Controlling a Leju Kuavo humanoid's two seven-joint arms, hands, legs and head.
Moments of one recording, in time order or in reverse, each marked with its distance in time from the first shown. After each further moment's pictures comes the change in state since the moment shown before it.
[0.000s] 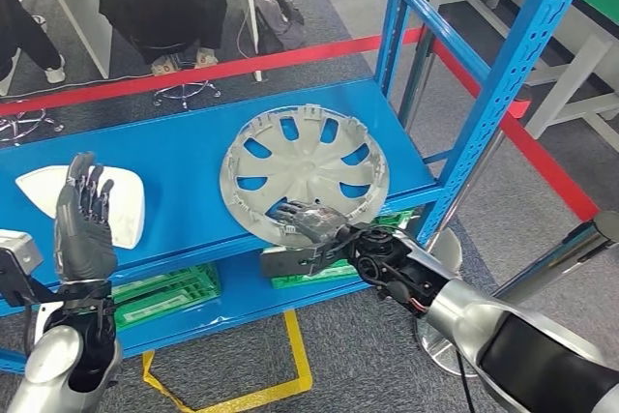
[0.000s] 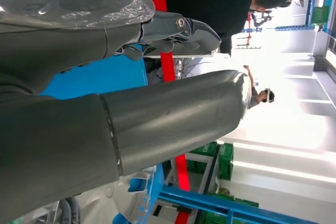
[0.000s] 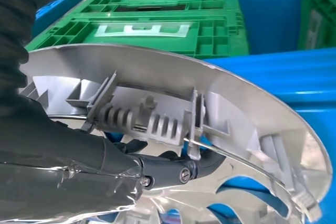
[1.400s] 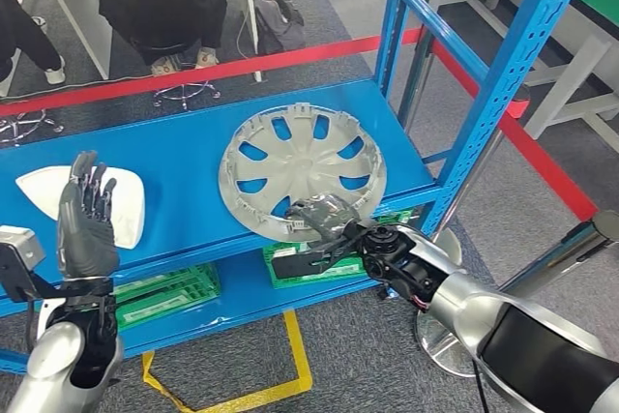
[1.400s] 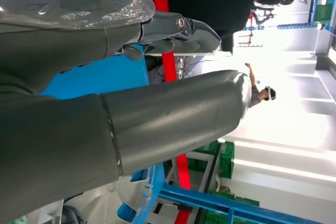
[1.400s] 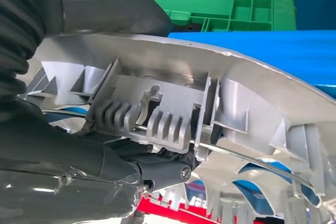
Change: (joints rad) left arm -0.013 -0.005 0.000 0.022 0.013 -0.009 -0.001; right arm -0.036 -0.018 0.032 0.097 0.150 -0.081 -0.039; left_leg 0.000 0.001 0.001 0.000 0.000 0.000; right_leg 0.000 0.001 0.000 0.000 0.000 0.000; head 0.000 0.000
